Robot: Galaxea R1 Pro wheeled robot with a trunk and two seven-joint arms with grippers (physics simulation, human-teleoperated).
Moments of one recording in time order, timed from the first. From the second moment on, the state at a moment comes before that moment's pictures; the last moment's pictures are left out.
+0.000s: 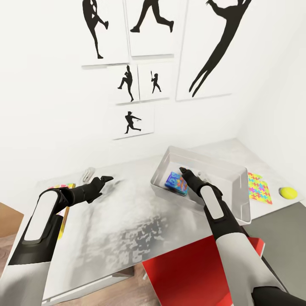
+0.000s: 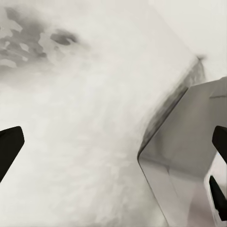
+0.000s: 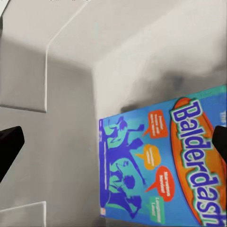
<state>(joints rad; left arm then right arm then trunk) -0.63 0.11 0.07 -1.51 1.44 0.83 0.69 -0.81 0.10 -0.01 -1.01 -0.91 0.33 -0.29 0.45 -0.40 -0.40</state>
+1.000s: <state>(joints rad) -0.64 0.10 0.05 -1.50 1.44 0.83 0.69 -0.56 -0.09 -0.01 -1.58 -0.89 0.42 -0.29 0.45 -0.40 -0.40</state>
